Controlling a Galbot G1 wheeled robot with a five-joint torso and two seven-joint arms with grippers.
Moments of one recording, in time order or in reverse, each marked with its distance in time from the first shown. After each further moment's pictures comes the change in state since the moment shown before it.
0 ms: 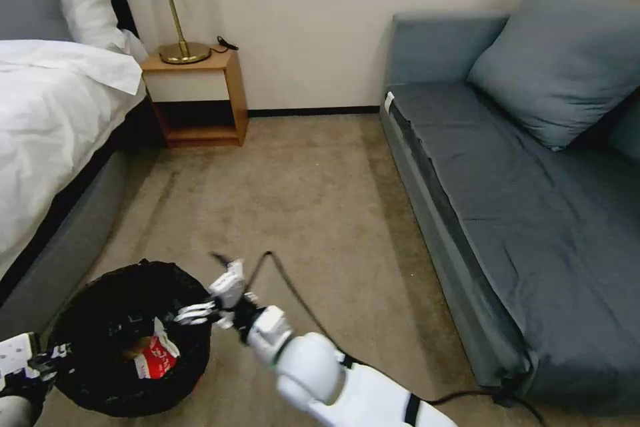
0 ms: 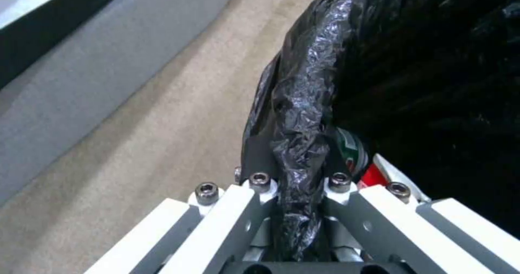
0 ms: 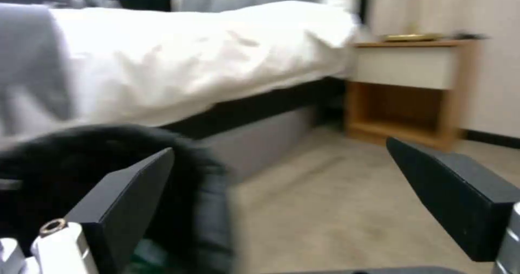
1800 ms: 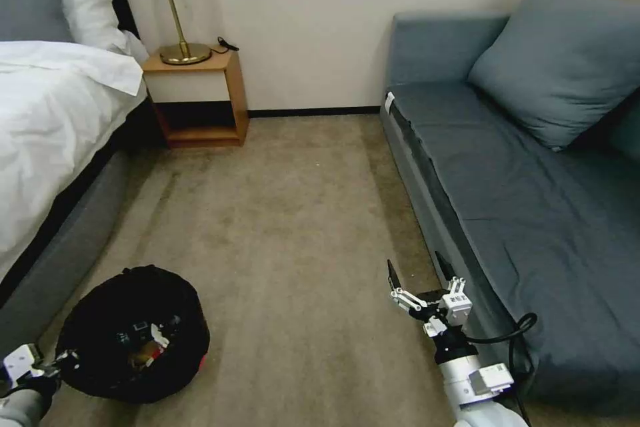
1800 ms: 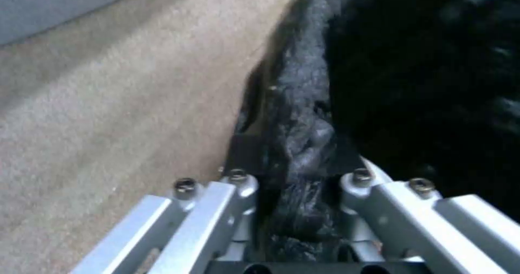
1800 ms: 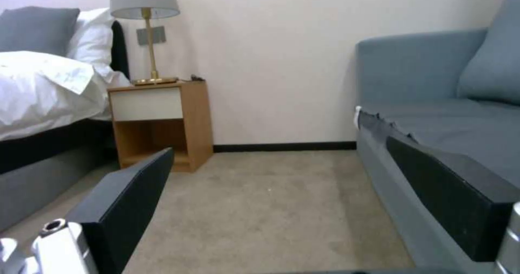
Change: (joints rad) left arm -0.163 0.079 0.019 0.350 -0.257 -0.026 -0.085; right arm -0.687 -0.054 0.786 0.272 -0.031 0.352 -0.067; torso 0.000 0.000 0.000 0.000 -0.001
